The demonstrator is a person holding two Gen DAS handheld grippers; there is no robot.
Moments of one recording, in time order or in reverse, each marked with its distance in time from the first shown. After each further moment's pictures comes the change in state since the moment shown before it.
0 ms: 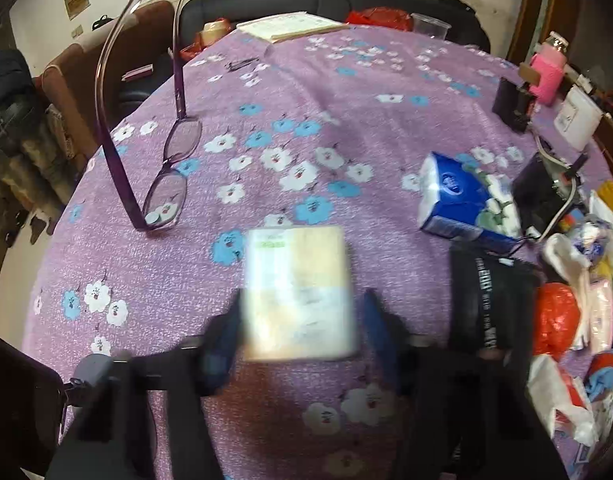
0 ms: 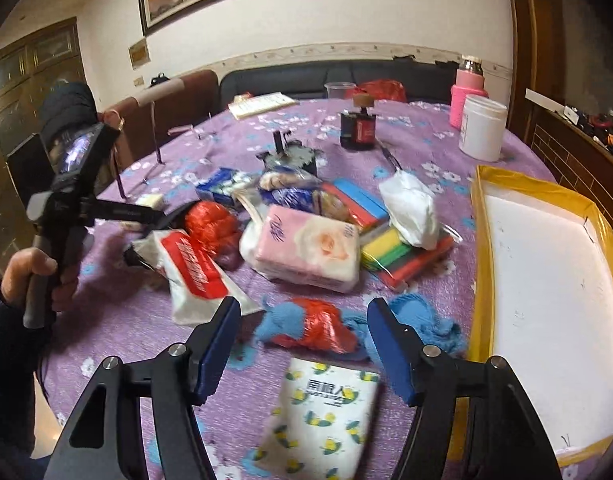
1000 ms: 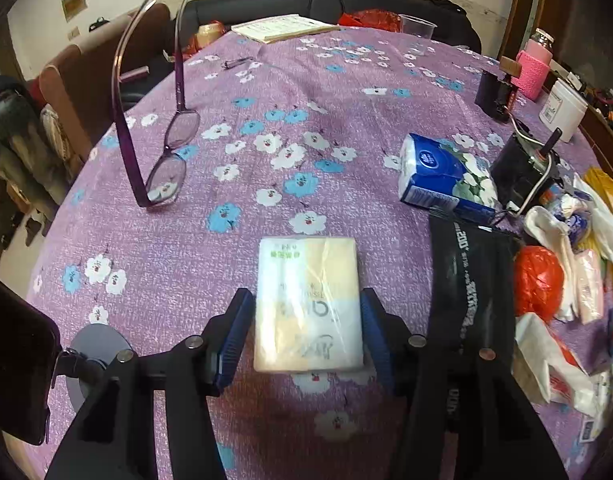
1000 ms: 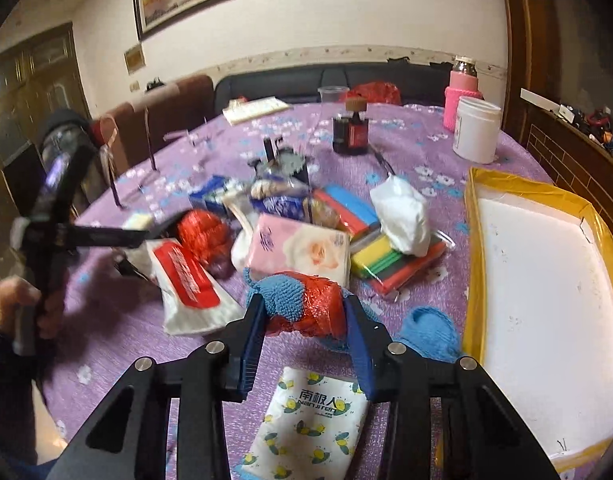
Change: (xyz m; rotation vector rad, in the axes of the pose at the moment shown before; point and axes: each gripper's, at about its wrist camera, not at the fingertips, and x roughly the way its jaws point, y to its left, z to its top) left arm -0.013 -0.003 -0.024 0.007 -0.011 -0.011; right arm -0.016 -0.007 0.006 0.045 -0.066 0.018
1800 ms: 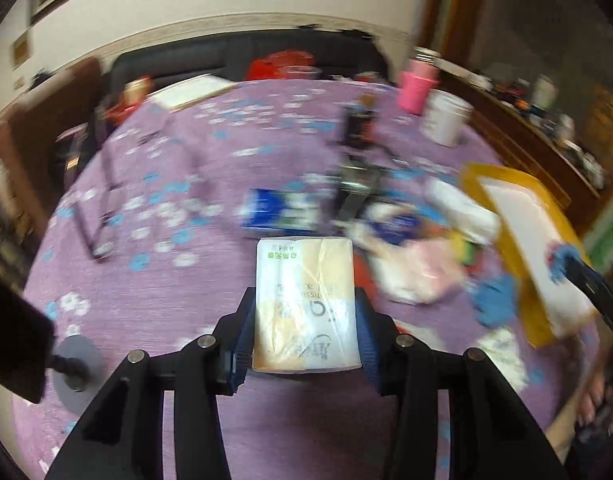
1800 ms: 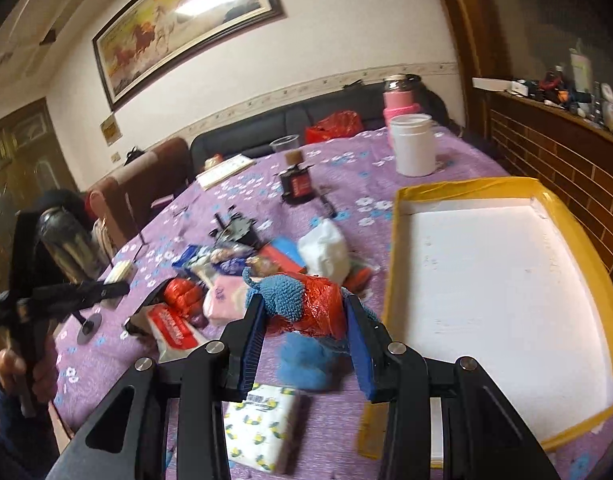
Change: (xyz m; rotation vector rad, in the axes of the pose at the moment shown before) left arm -0.102 -0.076 -0.016 0.180 -0.140 -0.266; right arm -0.058 -0.068 0.002 0.205 -0.145 -0.023
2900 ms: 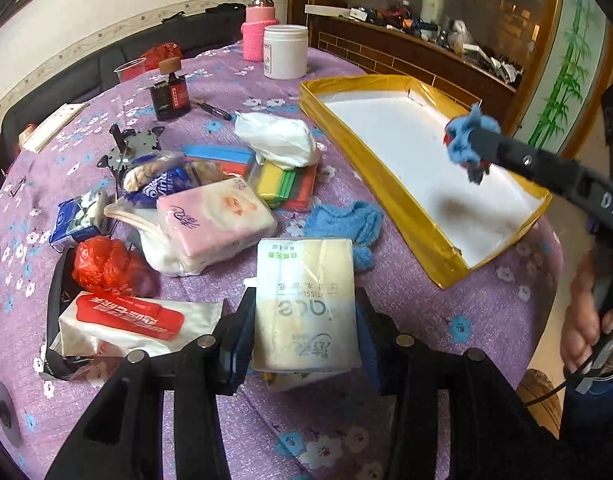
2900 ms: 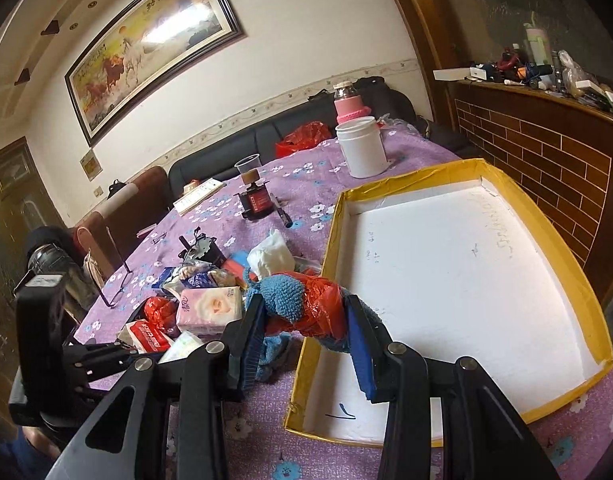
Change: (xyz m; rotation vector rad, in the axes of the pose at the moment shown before) left arm 0.036 -0.135 -0.041 0.283 0.109 -0.211; right arm -0.026 -0.043 -0.008 0.100 -0.033 -0.019
